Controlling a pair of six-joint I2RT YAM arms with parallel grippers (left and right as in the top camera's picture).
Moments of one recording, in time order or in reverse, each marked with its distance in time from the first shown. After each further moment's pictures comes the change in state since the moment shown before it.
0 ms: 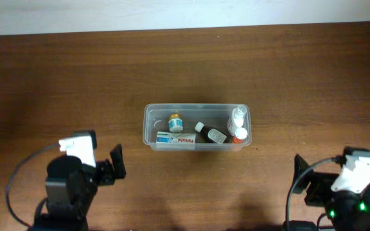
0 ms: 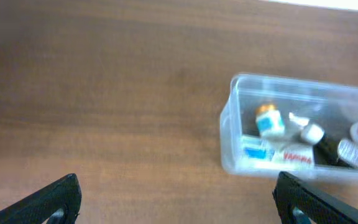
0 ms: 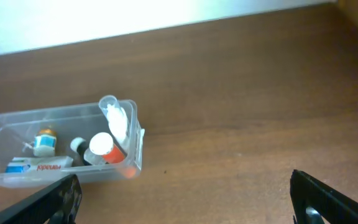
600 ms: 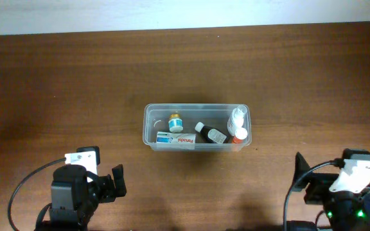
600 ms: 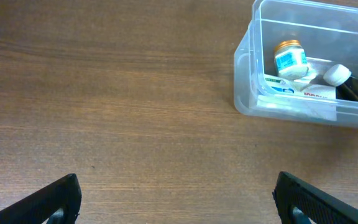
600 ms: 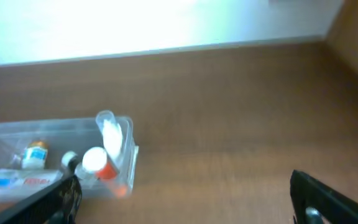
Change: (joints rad) left arm 0.000 -0.042 -0.019 -0.208 0.006 -0.007; right arm 0.000 -0.072 -0.100 0.135 0.002 -0.075
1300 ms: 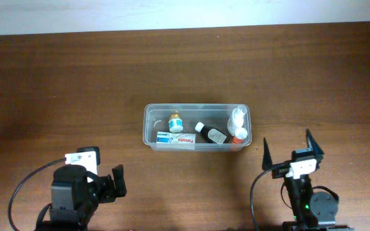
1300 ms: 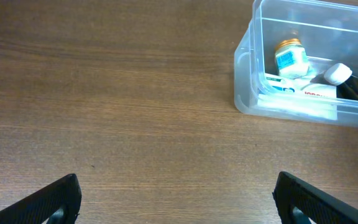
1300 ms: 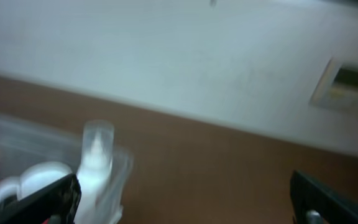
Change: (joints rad) left arm 0.000 0.000 -0.002 0.000 0.000 0.000; right arm 0.074 -0.337 -0.930 1.008 -0.093 -0.218
